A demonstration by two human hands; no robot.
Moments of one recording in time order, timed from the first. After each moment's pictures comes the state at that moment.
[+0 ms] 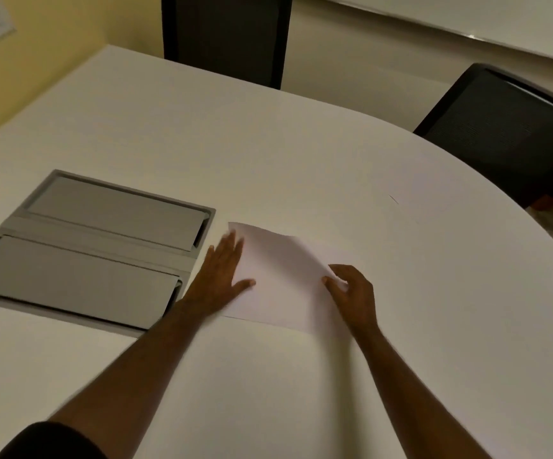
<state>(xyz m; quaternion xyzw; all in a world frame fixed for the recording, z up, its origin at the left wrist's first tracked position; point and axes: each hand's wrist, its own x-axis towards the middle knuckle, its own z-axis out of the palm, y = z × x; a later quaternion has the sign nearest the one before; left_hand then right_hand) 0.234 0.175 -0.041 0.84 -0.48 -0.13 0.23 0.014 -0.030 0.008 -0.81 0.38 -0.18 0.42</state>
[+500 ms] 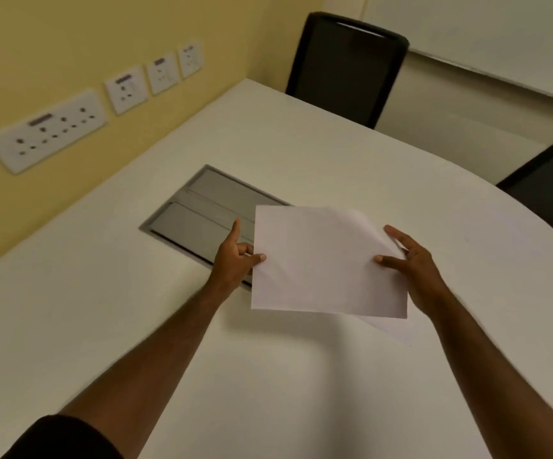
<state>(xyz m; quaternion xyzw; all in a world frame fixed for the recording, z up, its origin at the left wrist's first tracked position) 0.220 0.360 0.094 0.74 -0.08 -0.20 0.63 0.057 0.051 0.171 -0.74 0.28 -0.08 0.61</state>
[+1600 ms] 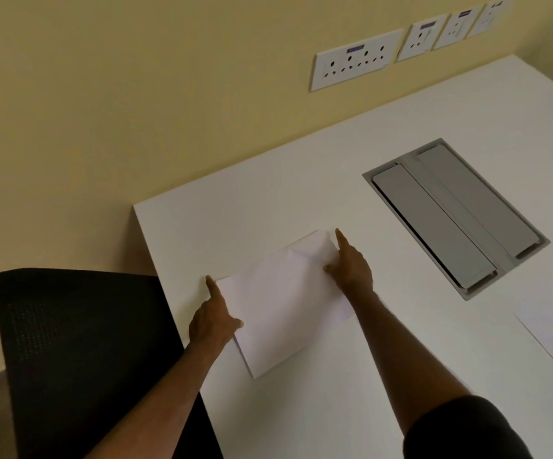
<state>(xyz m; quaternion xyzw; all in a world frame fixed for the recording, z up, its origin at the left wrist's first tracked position) 0.014 0.784 0.004 0.89 0.30 -0.24 0.24 0.163 0.526 0.018 -0.95 0.03 0.19 0.26</state>
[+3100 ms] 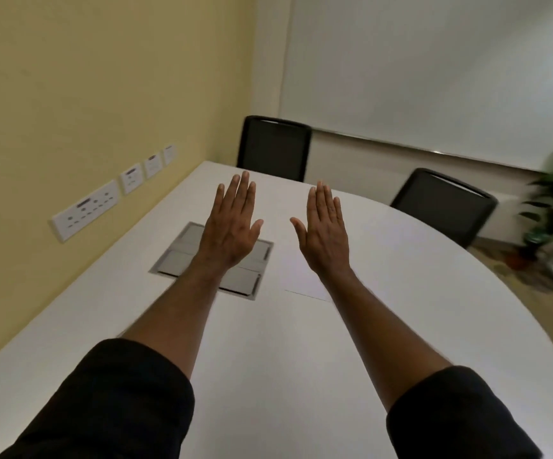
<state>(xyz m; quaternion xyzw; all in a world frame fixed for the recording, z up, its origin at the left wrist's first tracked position) 0.098 0.453 0.346 0.85 -0.44 0.25 0.12 -0.028 0.281 0.343 -0.94 0.19 -0.29 -0.02</state>
